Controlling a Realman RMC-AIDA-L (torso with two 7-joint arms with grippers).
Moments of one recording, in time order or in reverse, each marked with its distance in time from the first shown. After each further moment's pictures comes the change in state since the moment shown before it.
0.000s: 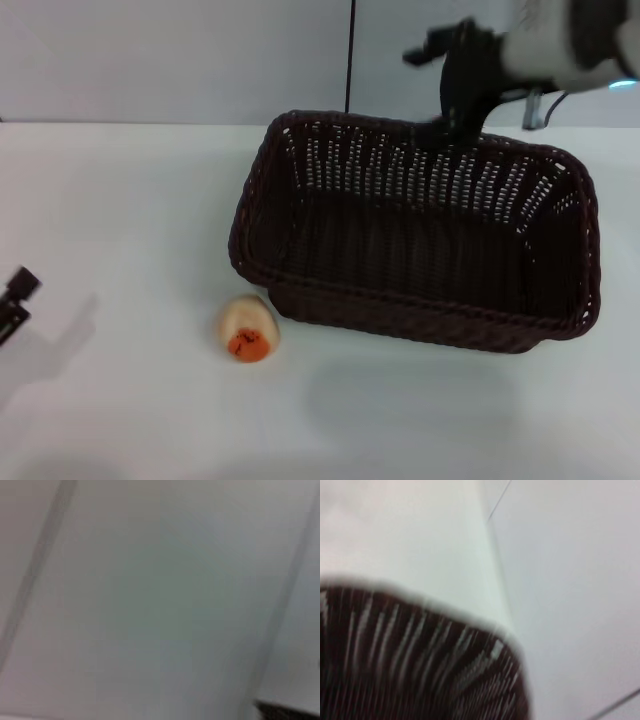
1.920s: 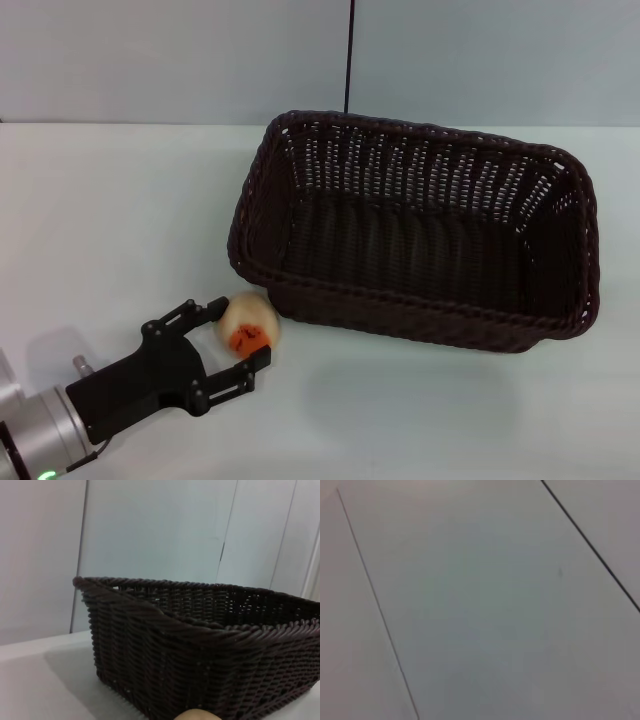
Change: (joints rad) left arm -0.210 -0.017 0.474 -0.207 -0.012 -0.294 0.244; right arm -0.678 -0.004 0.569 0.638 1.288 -0.551 -0.308
